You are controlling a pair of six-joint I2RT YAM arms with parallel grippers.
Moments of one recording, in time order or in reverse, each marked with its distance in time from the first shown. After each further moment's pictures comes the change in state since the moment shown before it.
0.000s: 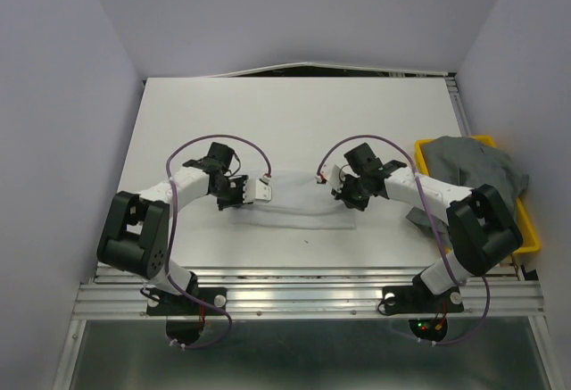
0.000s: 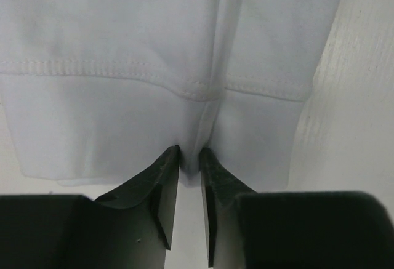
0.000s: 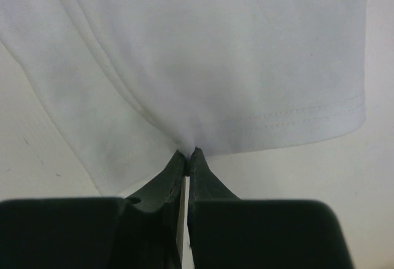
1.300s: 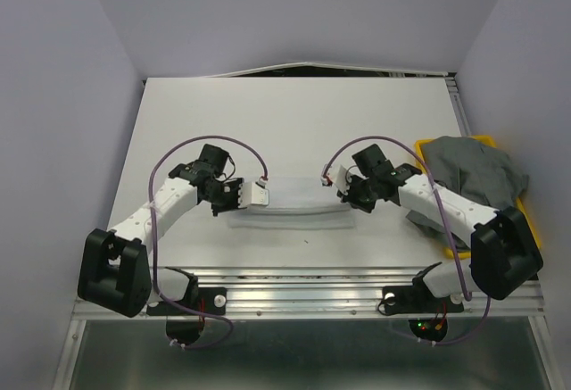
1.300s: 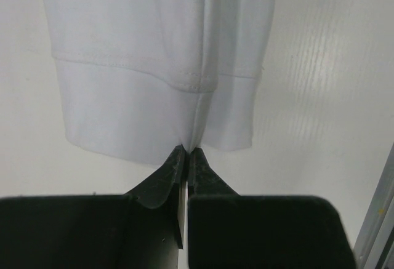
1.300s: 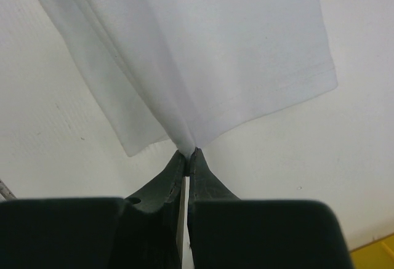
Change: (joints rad) left arm -0.028 -0.230 0.024 -0.196 -0.001 -0.052; right arm 0.003 -0.160 -0.008 -0.098 0.007 -0.020
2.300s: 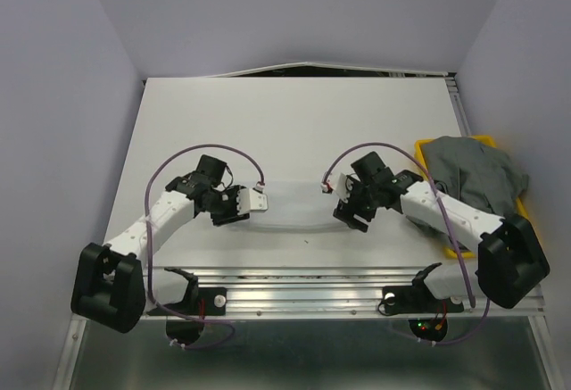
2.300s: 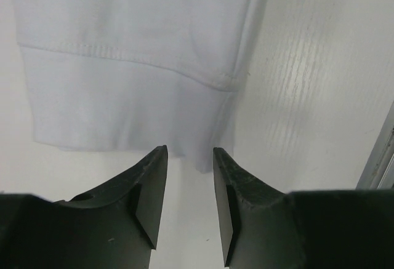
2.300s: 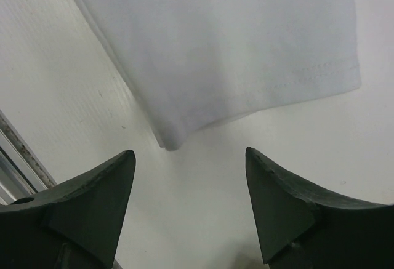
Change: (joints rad) left arm -0.014 -0.056 -0.156 0.095 -0.011 -0.103; right arm 0.055 -0.063 -0.088 -0.025 -0.016 0.068
